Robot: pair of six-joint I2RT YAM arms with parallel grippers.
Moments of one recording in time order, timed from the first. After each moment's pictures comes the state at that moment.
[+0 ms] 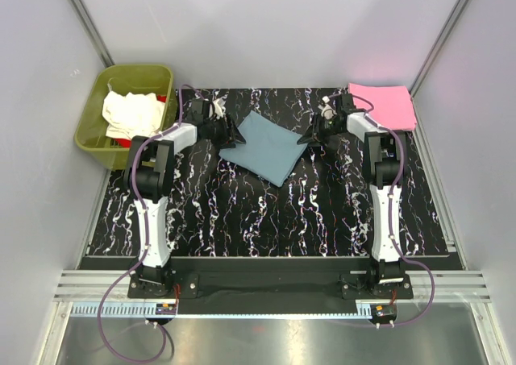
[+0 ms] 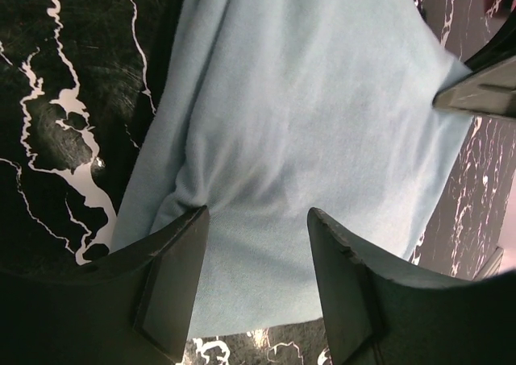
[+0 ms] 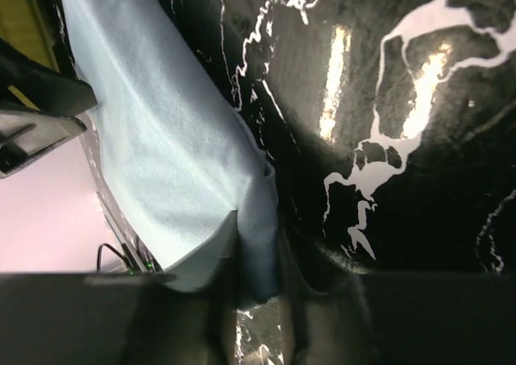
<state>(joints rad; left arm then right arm) -0.19 2.18 1.54 -0.22 0.55 -0.47 0.10 2.47 1.91 -0.51 -0.81 0.38</state>
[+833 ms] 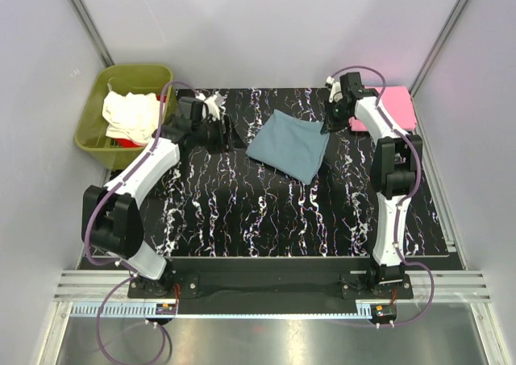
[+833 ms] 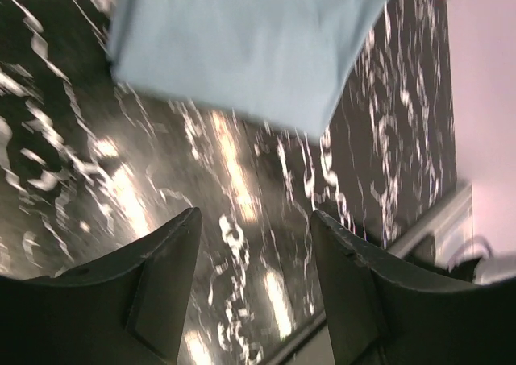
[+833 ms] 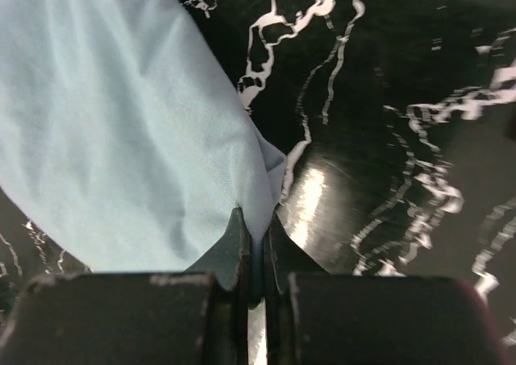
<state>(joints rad) -0.28 1.58 1.30 -0.43 0.49 -0.46 0.12 2.24 1.94 -0.76 -0.29 0.04</state>
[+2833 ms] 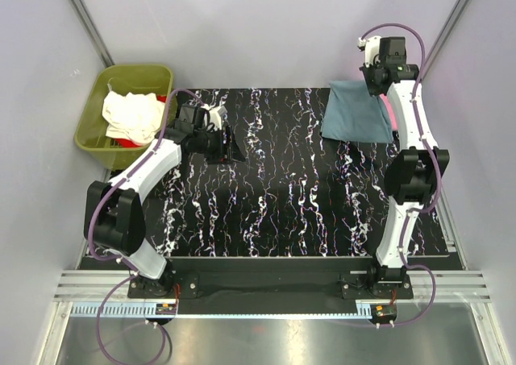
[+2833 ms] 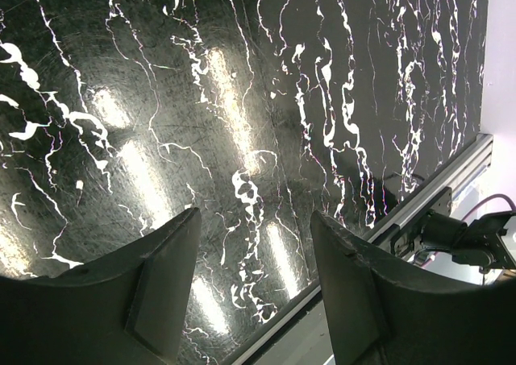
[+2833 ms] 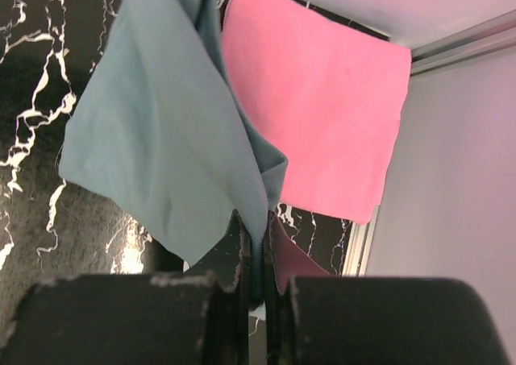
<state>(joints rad) -0.30 1.60 1.24 -0.52 0.56 -0.37 0.00 2.10 2.20 -0.80 0.08 -0.38</state>
